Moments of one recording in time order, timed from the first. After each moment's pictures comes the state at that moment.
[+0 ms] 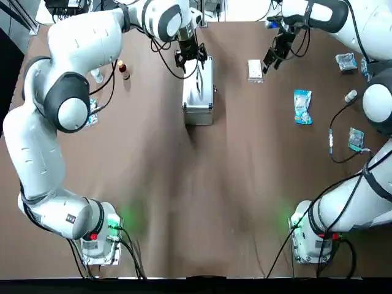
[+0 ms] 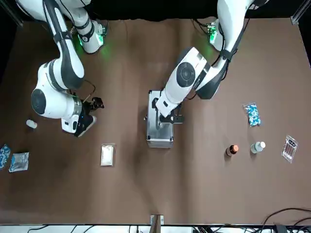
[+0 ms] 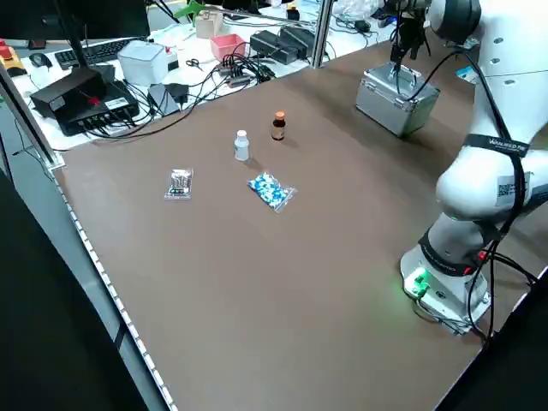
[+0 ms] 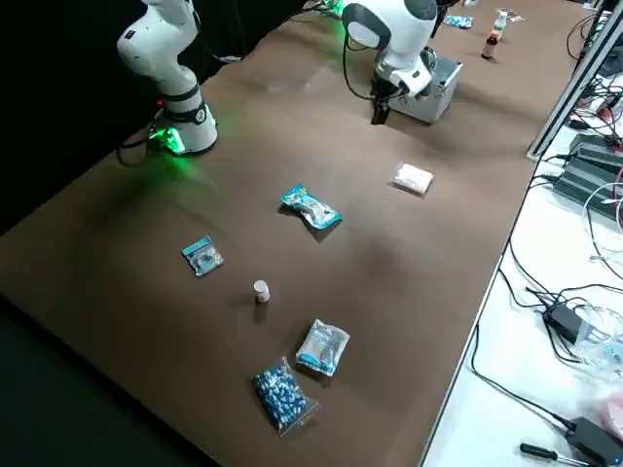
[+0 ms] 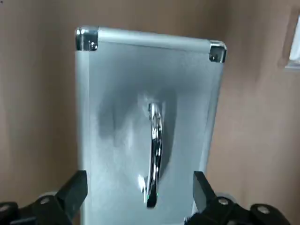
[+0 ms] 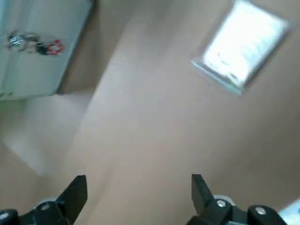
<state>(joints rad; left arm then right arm) -0.36 0.55 -0.41 -1.49 -0.01 2.06 -0.74 0.15 0.28 0.07 -1.85 0.30 1.91 -0.49</state>
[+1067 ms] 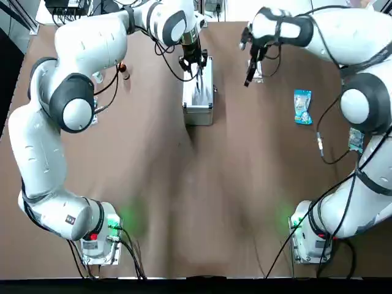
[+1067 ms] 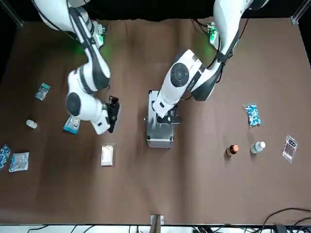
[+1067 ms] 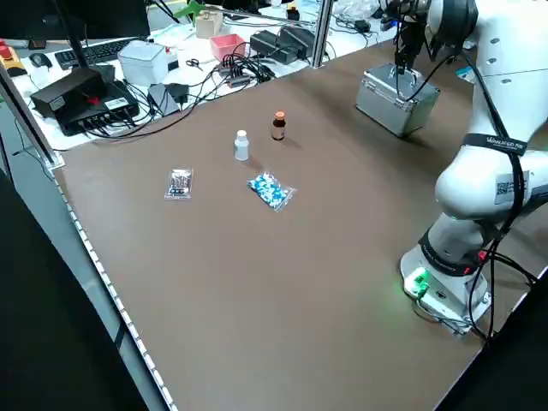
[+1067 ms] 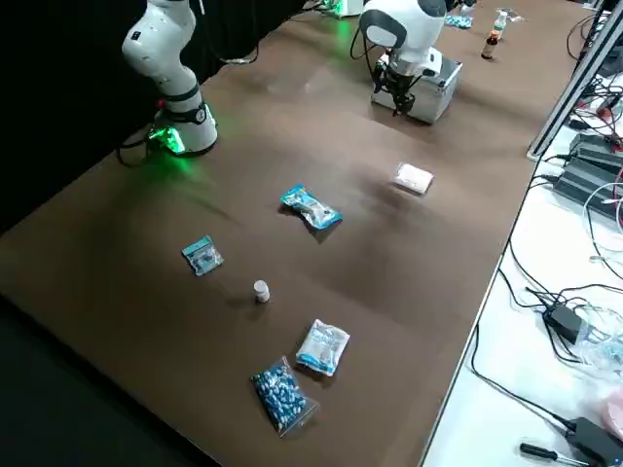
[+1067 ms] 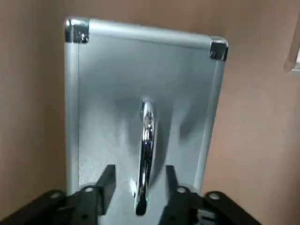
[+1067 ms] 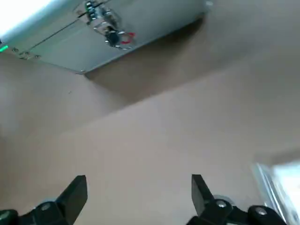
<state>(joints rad) -0.39 0.58 -0.41 -1.47 0.03 2.06 -0.80 0.35 0.42 0.07 -1.81 0.31 2.06 -1.00</state>
